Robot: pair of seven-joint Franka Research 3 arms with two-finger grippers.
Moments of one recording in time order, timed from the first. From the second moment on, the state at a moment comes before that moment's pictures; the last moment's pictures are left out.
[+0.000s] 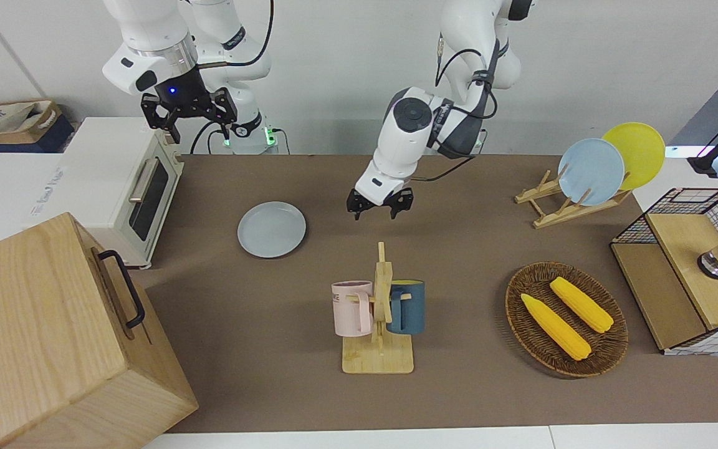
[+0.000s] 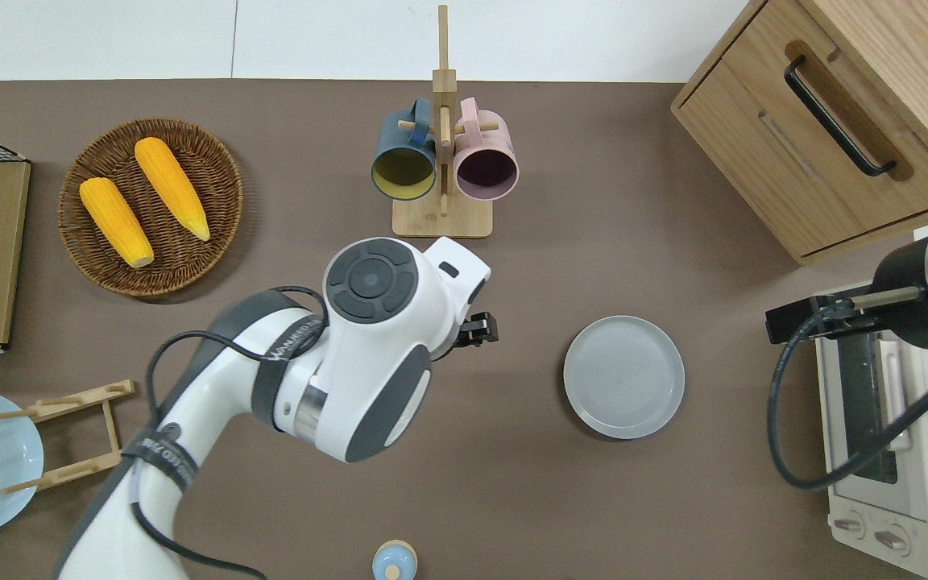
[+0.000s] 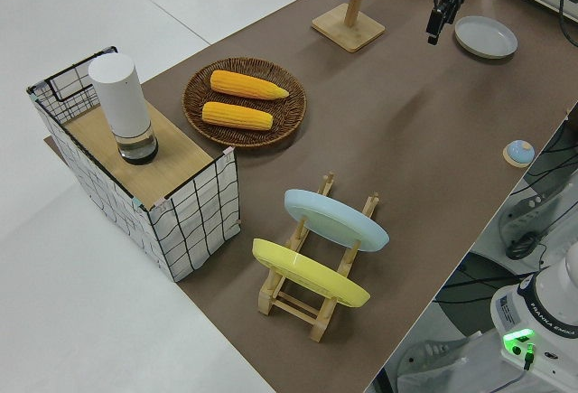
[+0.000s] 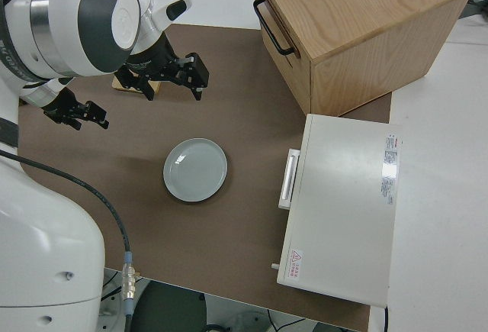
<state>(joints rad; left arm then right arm) -0.50 0.24 -0.06 -1.79 -0.17 2.02 -0.55 0.03 0.00 0.09 -1.47 0.00 1.39 0.03</state>
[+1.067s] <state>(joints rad) -0.11 0.03 -0.04 -1.73 -0.08 1.69 -0.07 0.03 0.00 0.09 -1.47 0.00 1.39 0.03</state>
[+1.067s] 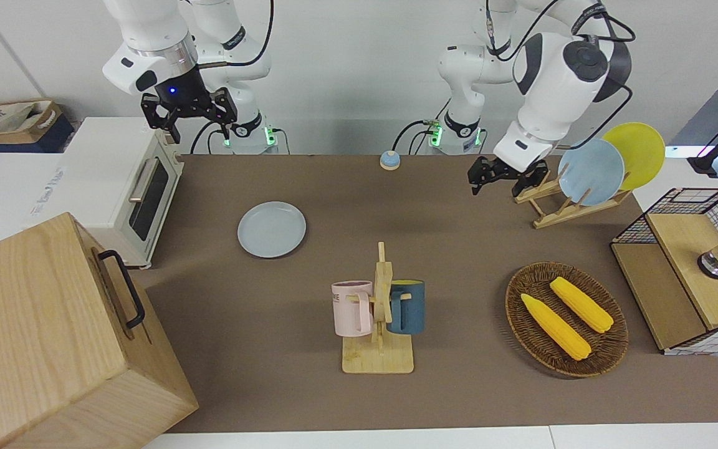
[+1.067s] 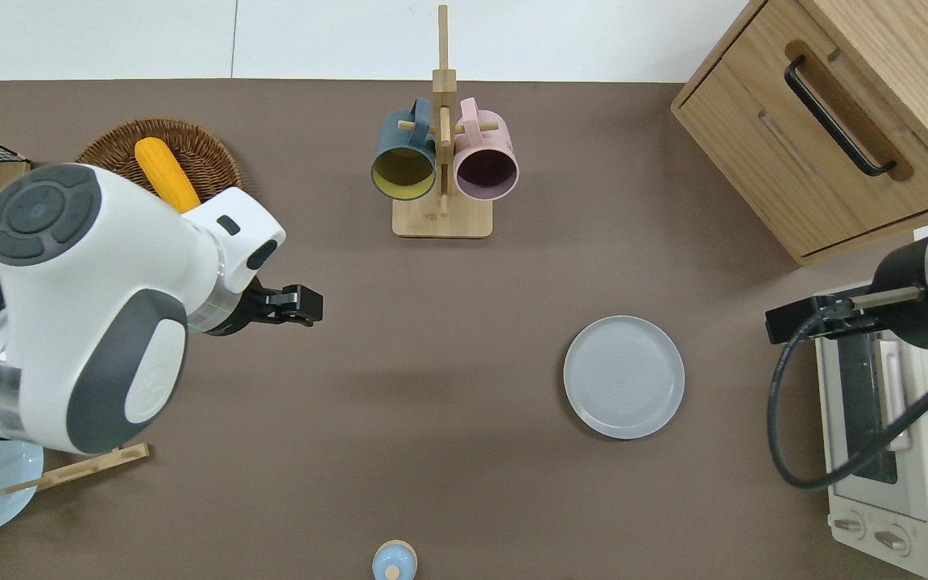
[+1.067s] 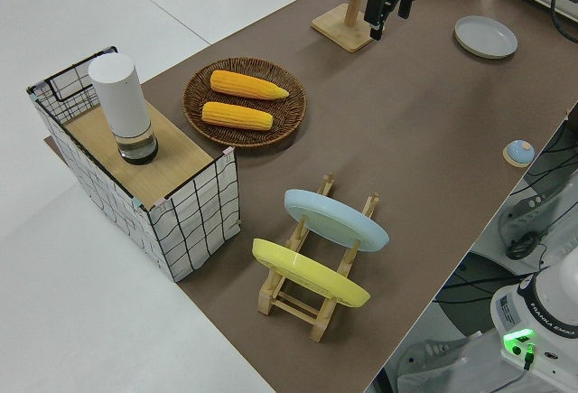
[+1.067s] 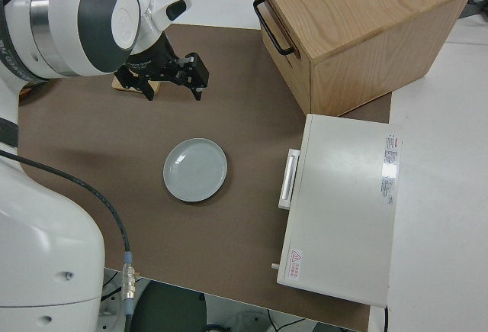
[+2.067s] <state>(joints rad) 0.02 0.03 -0.03 -1.58 -0.02 1.53 0.15 0.03 0.00 0.09 -1.47 0.00 1.39 0.03</state>
